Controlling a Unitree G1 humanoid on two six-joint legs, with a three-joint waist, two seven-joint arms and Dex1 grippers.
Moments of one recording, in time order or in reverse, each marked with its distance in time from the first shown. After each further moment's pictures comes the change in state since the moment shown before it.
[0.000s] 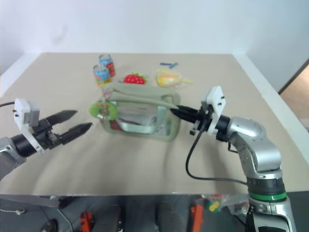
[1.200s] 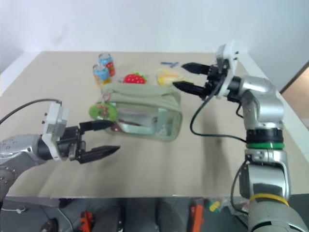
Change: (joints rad) left arm -0.152 0.019 -0.230 -0.102 -0.108 0.058 -0.212; right arm -0.350 -0.039 -0.068 0.337 -0.022 -0.023 0.199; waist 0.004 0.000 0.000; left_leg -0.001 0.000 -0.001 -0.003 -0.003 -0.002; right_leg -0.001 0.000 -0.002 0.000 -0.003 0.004
